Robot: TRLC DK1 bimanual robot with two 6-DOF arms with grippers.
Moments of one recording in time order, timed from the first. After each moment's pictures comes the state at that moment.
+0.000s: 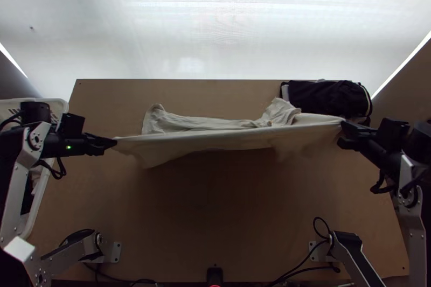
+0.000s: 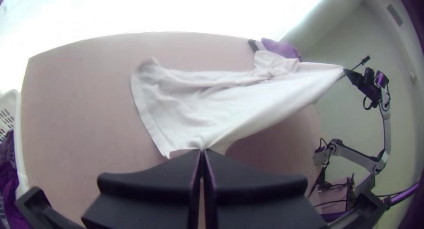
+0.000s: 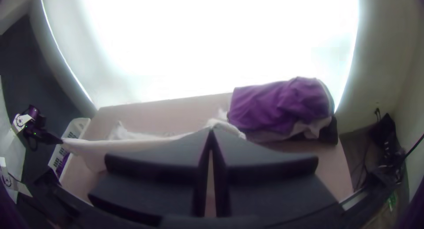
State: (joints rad) left arm 0.27 1.22 1.20 -1.12 0.70 0.44; right arm -0.13 0.83 1.08 -0.70 -0.36 0.13
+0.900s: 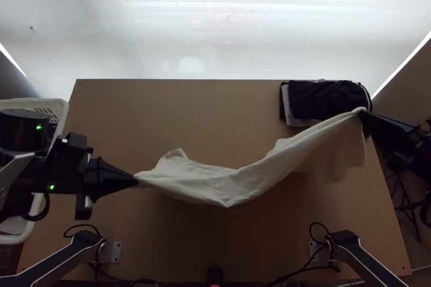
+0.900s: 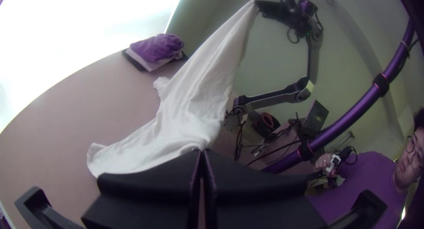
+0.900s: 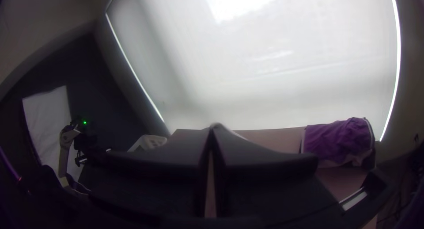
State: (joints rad) left arm -0.28 1.05 1.65 -1.51 0.85 0.30; right arm 0.20 0.92 1.79 -1.04 -0.40 0.37
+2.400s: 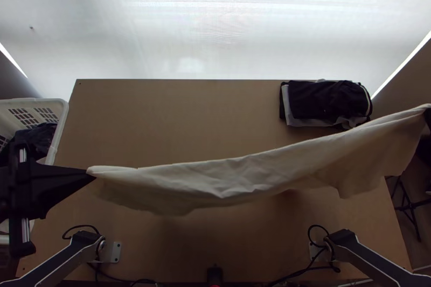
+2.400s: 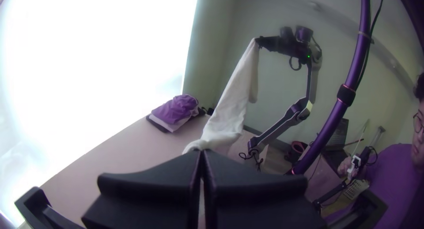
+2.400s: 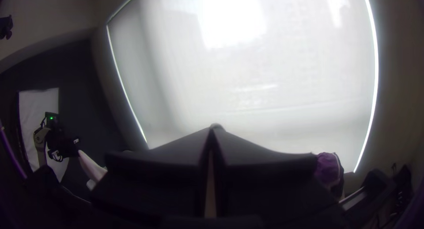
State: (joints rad) left arm -0.16 1.04 2.10 -1.54 0.84 0.26; right arm 0.34 1.04 2.29 -1.28 -0.12 0.28
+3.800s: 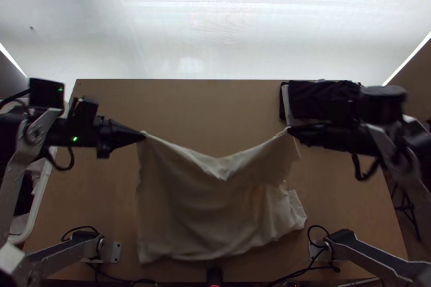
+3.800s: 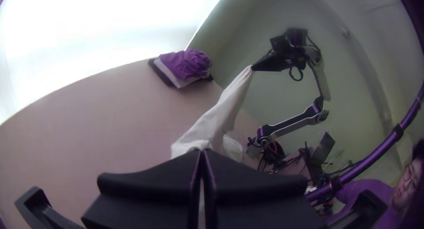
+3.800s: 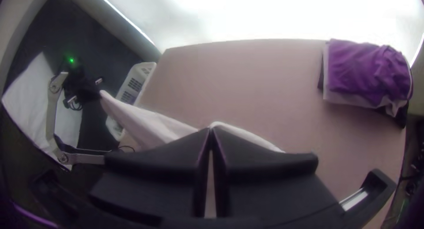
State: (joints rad) left arm -0.05 1.25 1.54 -1.27 0.99 0.38; right arm 0.34 1.15 1.51 -1.07 -0.45 0.32
